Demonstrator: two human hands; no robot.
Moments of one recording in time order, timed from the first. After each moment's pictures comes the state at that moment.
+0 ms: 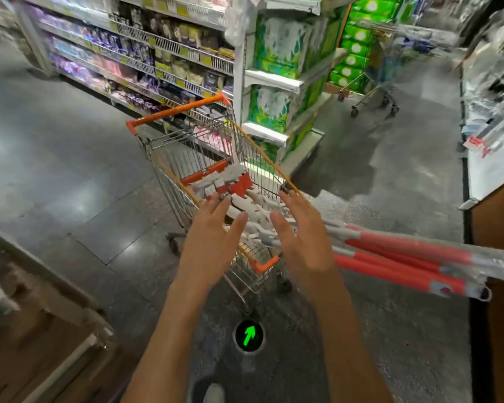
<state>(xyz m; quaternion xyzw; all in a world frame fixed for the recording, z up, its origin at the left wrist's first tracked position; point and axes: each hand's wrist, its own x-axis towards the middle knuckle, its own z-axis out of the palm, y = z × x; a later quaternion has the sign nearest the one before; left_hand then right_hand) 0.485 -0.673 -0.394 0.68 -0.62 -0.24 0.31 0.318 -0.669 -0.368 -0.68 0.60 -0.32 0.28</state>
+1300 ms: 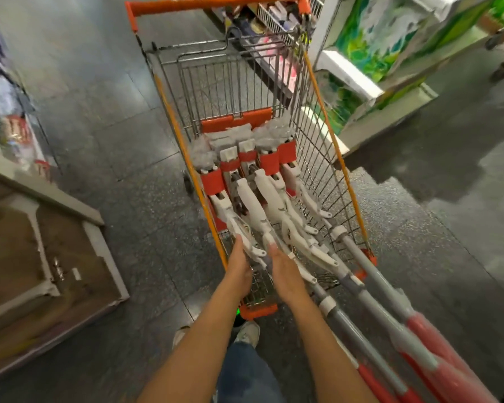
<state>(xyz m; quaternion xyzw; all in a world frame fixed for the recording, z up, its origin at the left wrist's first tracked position) 0.400 -0.921 -0.711 0.60 0.15 -0.62 0.48 0.300 -0.939 -0.667 -0.59 0.59 -0.03 0.55</state>
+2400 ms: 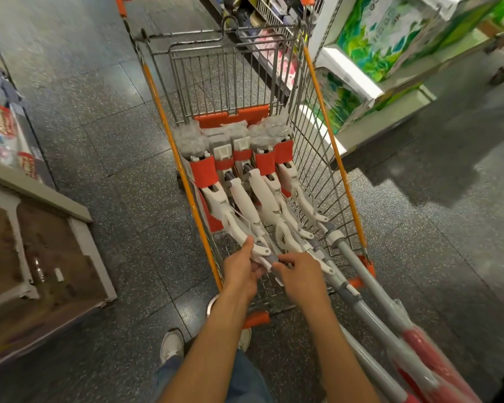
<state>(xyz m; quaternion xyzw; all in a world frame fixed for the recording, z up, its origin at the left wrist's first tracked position) 0.384 -0.939 -0.700 0.56 0.22 -0.59 0.54 0.274 -0.969 -0.638 -0.67 0.62 0.02 0.41</state>
